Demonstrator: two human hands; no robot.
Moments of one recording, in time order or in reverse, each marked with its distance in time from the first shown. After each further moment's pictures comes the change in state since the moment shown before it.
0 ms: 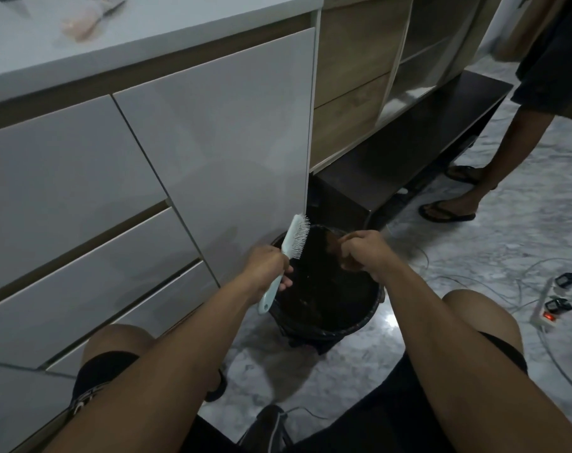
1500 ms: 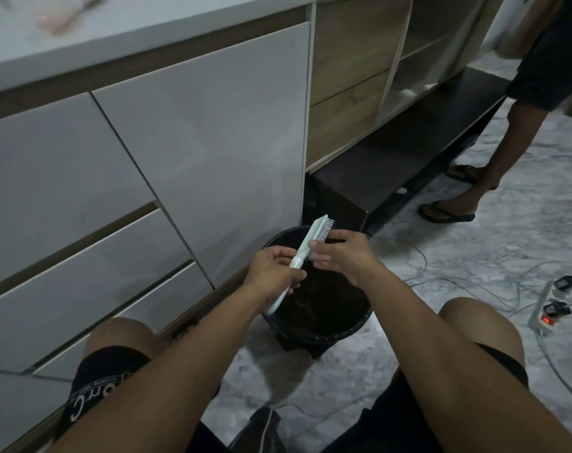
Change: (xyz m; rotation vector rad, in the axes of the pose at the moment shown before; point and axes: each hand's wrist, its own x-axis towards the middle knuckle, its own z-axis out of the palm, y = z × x) left_hand 0.006 -0.004 0.026 -0.012 0.030 0.107; right_hand -0.014 -0.010 0.014 0.318 -0.166 -0.016
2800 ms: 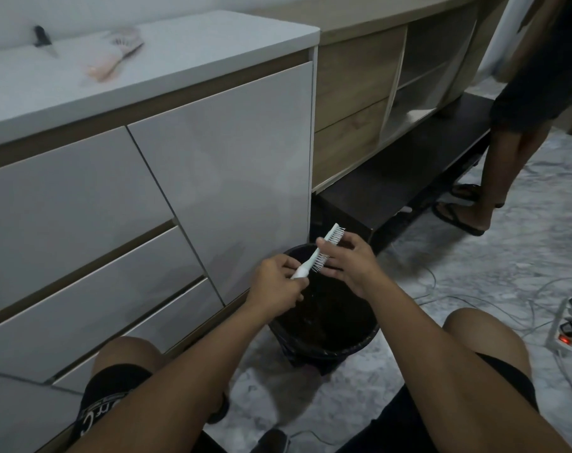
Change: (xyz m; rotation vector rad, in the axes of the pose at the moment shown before) left_hand -0.028 0.010 -0.008 0.221 0.071 0.247; right_hand -0.008 -0.005 0.002 0.115 -0.024 -0.113
